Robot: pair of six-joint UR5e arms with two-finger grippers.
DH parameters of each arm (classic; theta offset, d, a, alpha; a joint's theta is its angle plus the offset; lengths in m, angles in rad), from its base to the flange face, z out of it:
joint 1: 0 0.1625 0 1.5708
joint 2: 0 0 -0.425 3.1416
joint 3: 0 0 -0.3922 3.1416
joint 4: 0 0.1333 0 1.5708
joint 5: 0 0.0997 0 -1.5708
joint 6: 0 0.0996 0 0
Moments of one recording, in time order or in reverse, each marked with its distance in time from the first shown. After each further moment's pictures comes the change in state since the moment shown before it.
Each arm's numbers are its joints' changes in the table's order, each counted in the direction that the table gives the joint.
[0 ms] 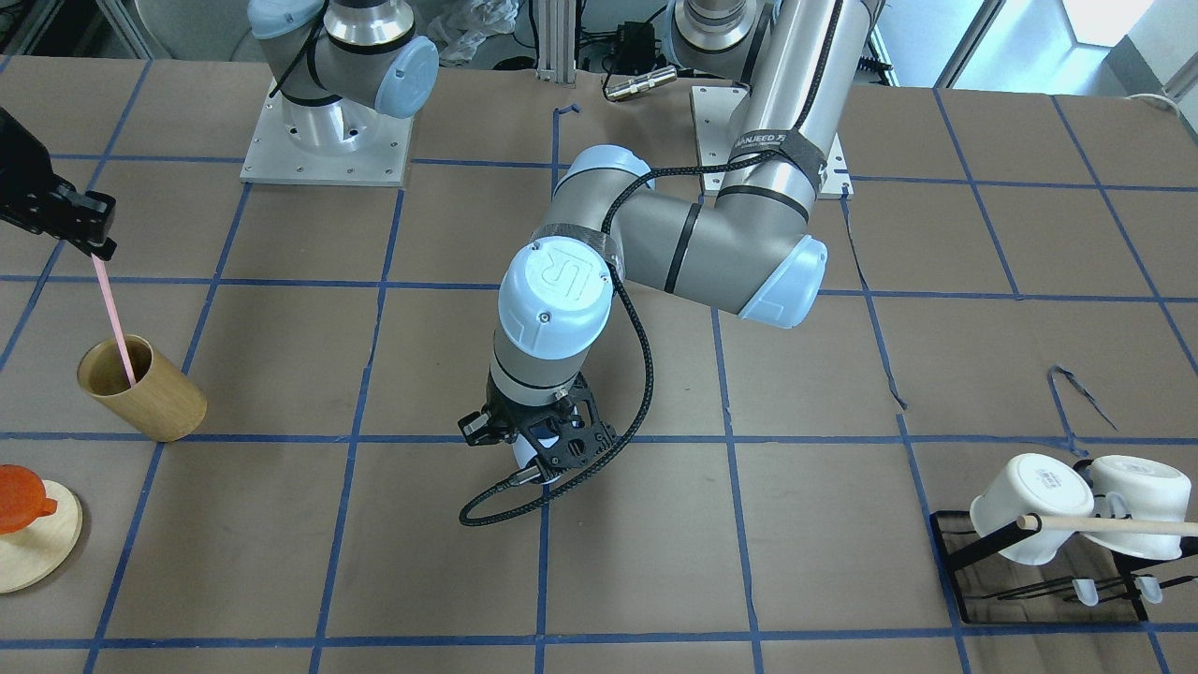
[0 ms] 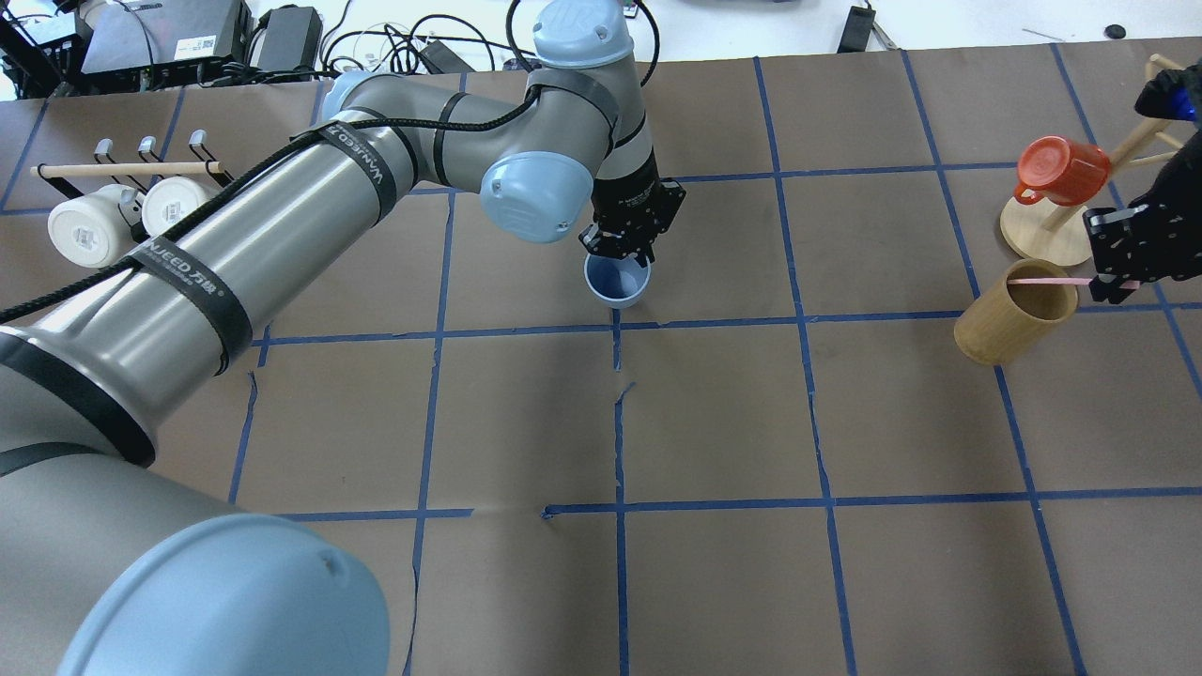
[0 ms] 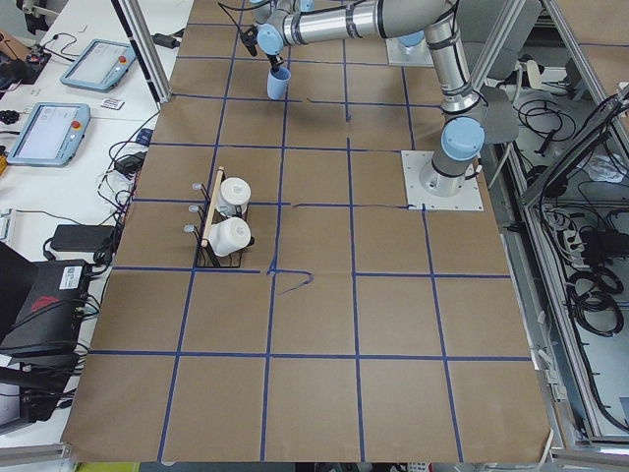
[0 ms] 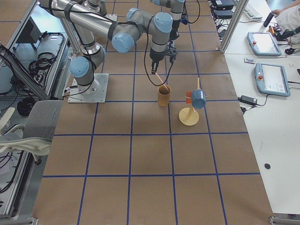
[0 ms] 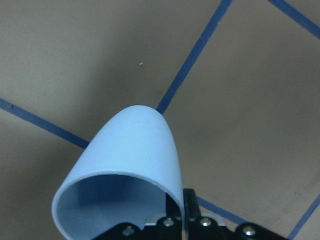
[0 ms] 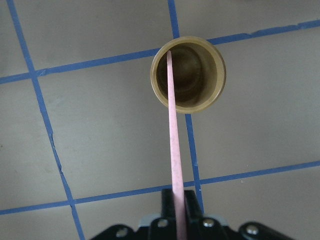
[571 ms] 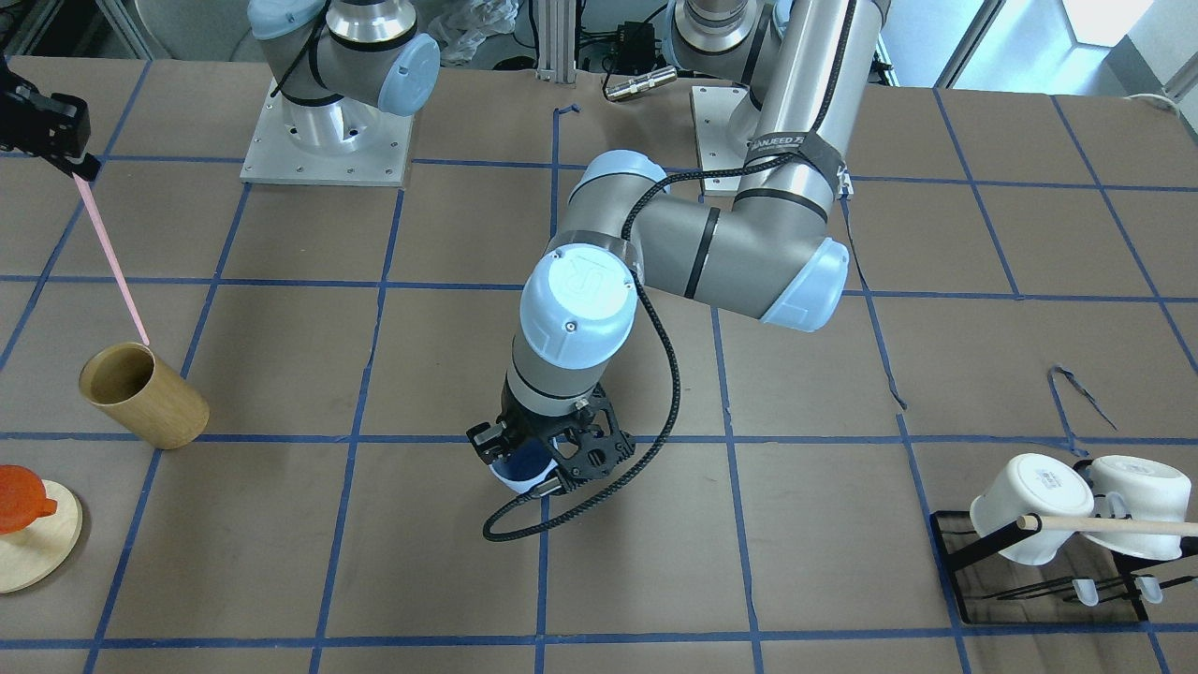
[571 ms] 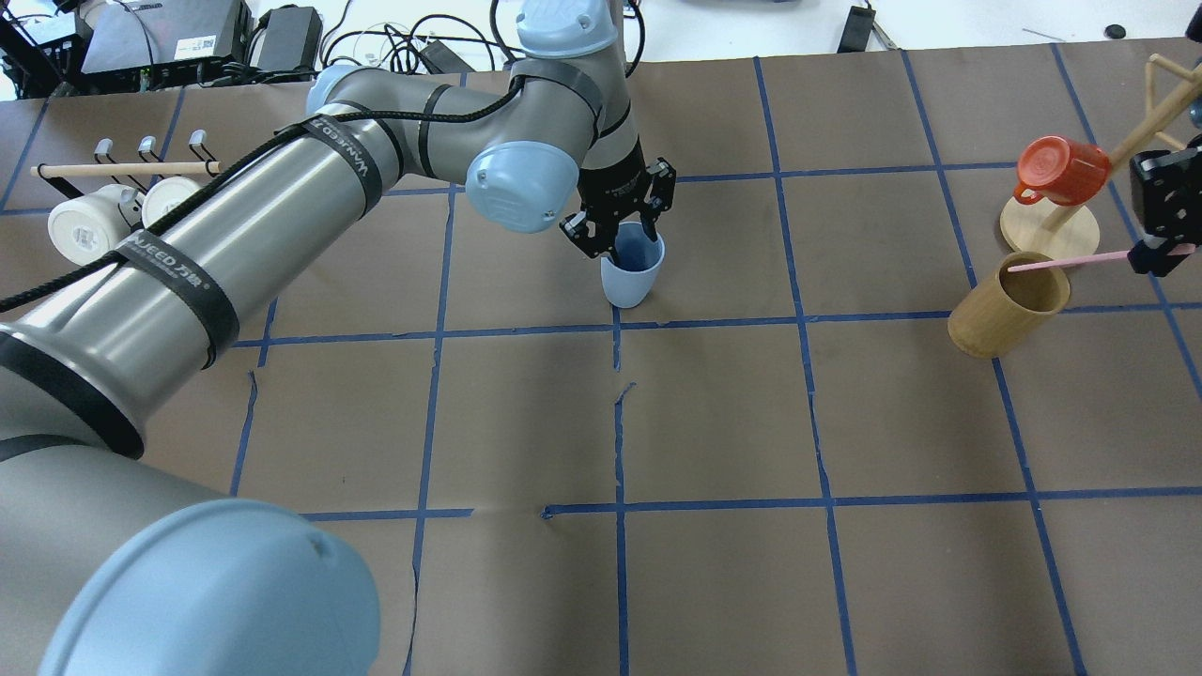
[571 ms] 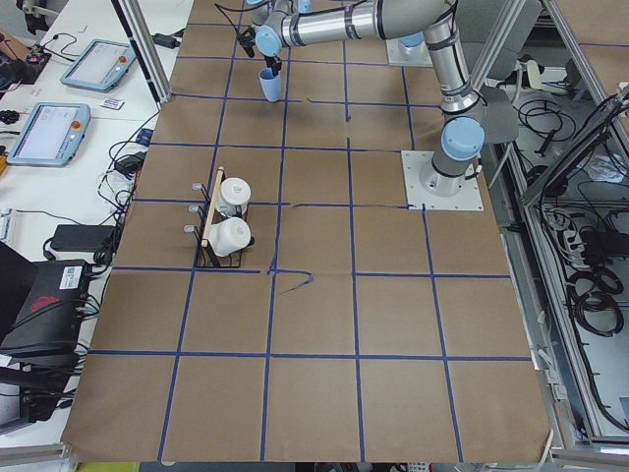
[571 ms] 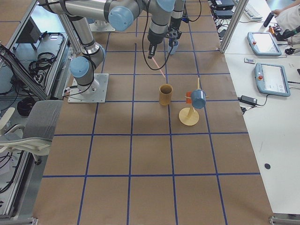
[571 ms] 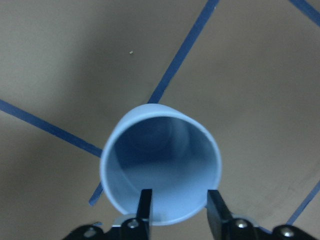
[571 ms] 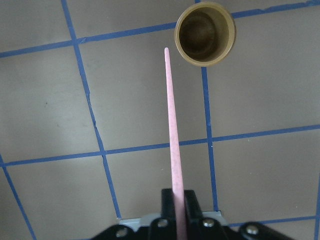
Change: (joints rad) left arm 0.039 0.013 -0.012 -0.003 0.008 0.006; right arm 0.028 -0.018 0.214 0.330 0.015 0.002
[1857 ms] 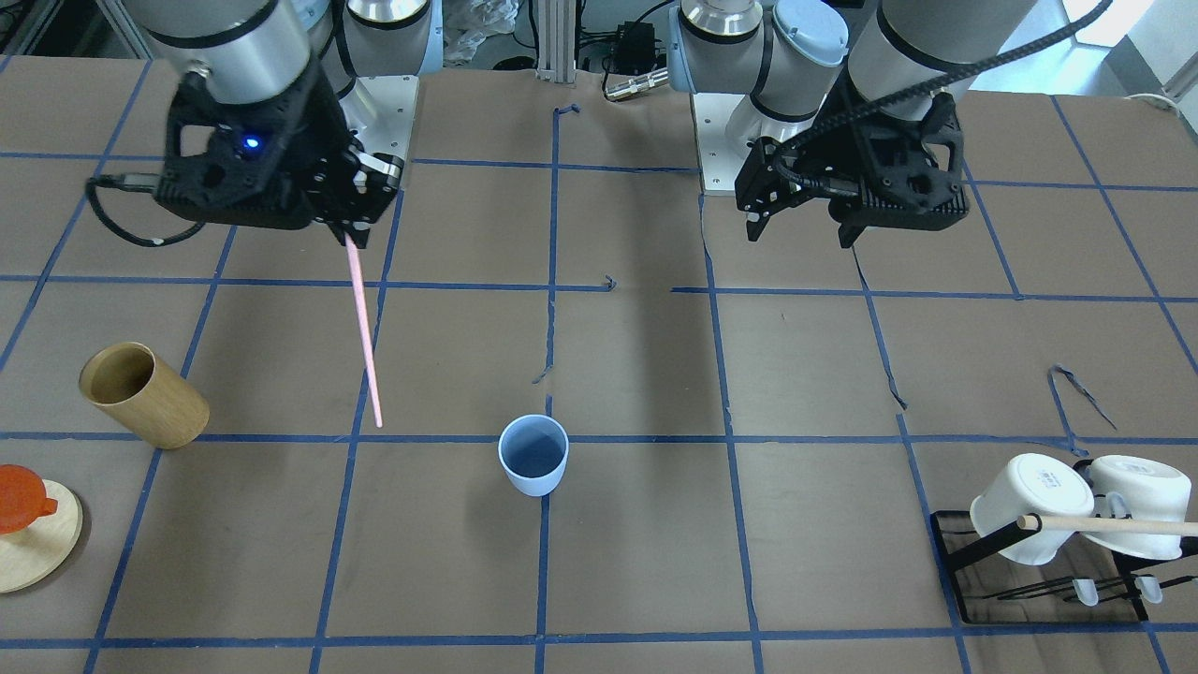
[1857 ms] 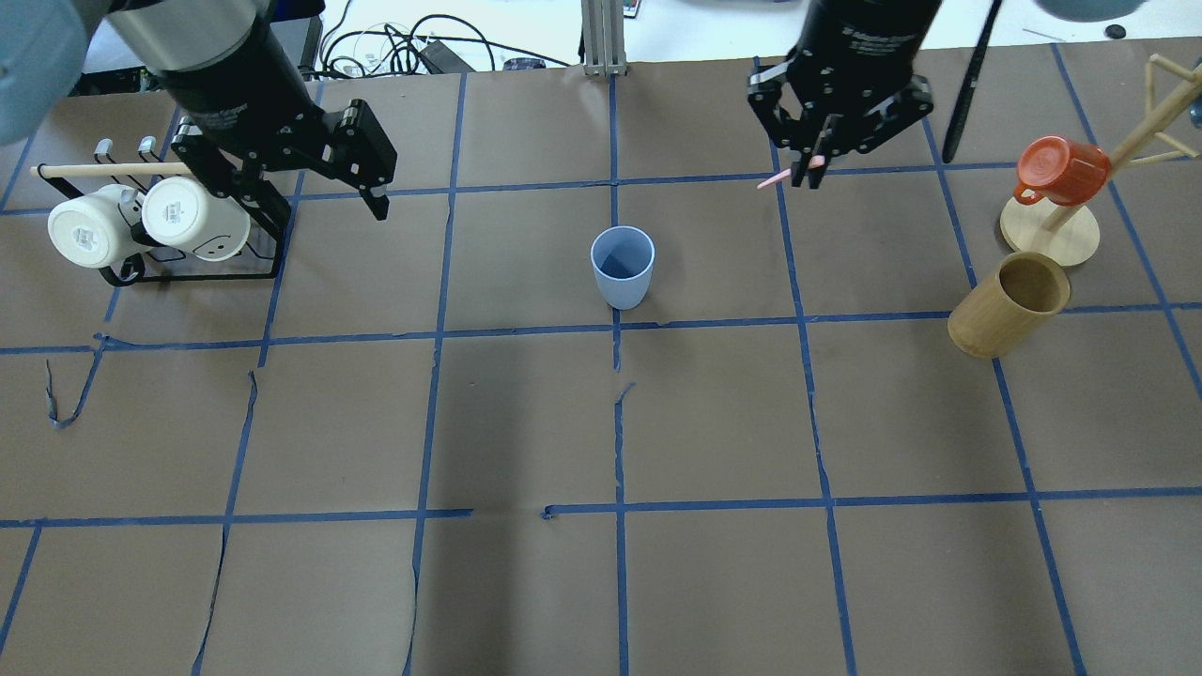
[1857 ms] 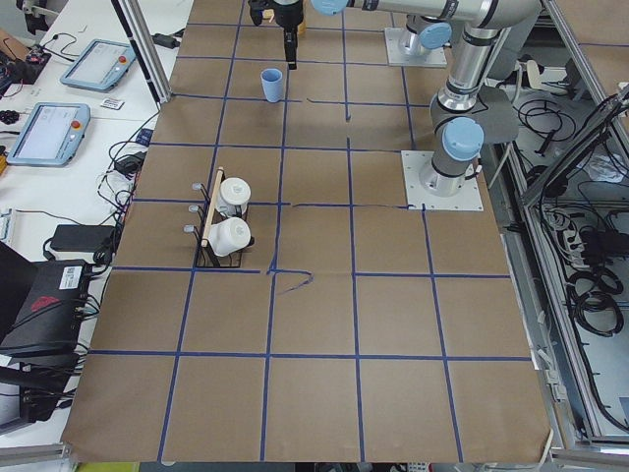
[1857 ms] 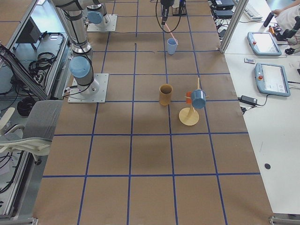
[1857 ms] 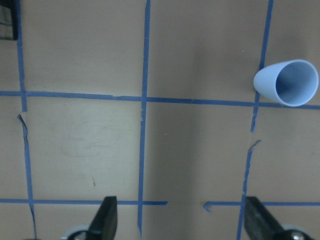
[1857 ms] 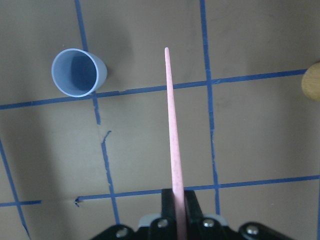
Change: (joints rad) left arm 0.322 0.534 0.124 -0.484 0.114 0.941; right arm 0.576 0.238 0.239 -0.133 0.087 0.578
